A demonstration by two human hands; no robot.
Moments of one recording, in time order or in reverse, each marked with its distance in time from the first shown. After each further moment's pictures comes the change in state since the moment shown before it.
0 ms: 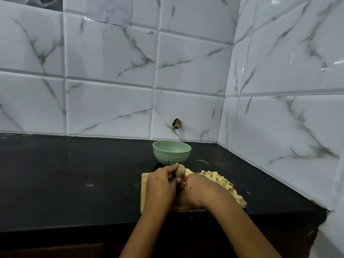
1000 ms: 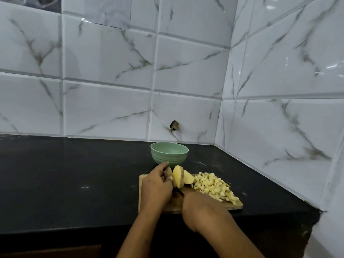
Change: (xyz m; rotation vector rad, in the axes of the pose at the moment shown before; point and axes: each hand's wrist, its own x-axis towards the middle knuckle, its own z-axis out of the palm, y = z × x) left_hand 0.002 -0.003 -0.001 -0.160 0.047 -0.151; right_hand -0.022 -0.005 0.016 -0.125 -0.133 0.148
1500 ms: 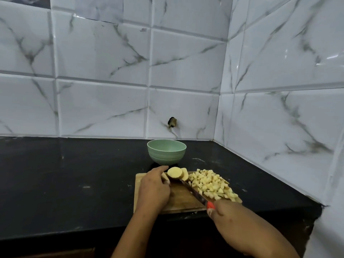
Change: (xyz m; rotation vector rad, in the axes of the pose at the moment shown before) left_hand 0.003 -0.002 0.003 0.242 -0.109 0.057; right_hand -0.033 0.075 0.016 0.287 0.201 -0.179
